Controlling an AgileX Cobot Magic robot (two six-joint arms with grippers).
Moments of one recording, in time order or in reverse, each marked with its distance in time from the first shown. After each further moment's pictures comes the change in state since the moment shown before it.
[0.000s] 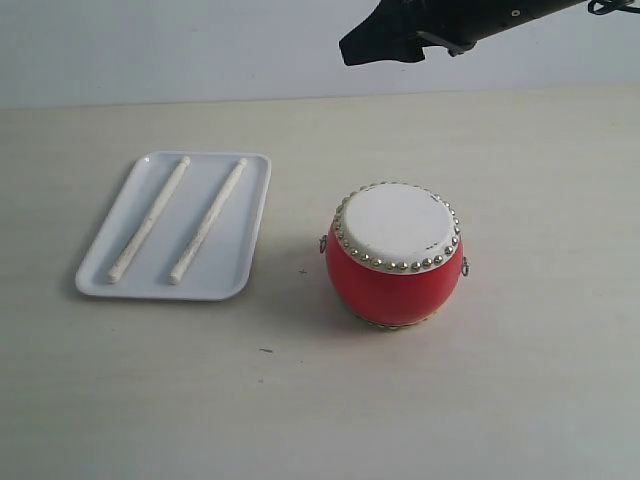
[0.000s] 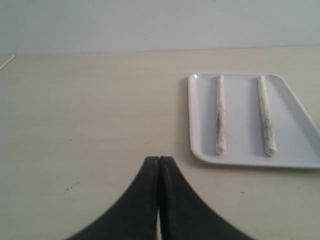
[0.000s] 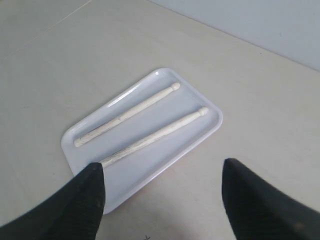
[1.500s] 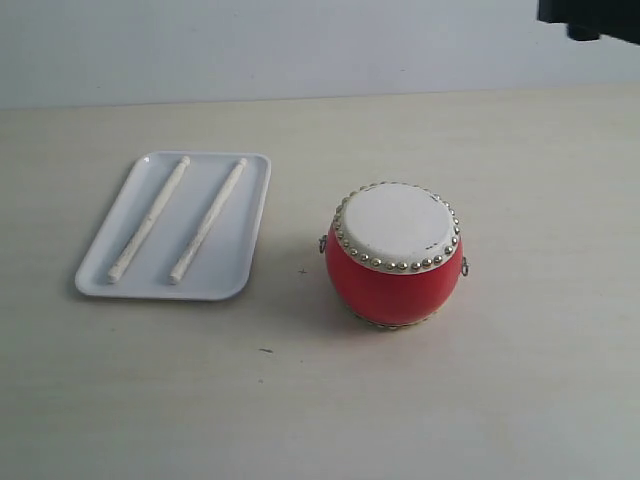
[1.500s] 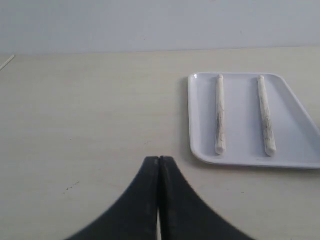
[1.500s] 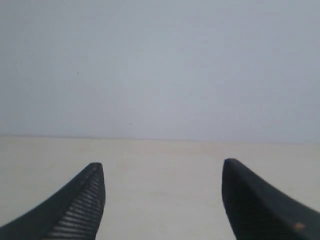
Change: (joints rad) left arm 0.000 0.000 0.000 0.000 0.000 0.000; right arm 0.000 -0.492 0.566 -0.218 -0.992 0.325
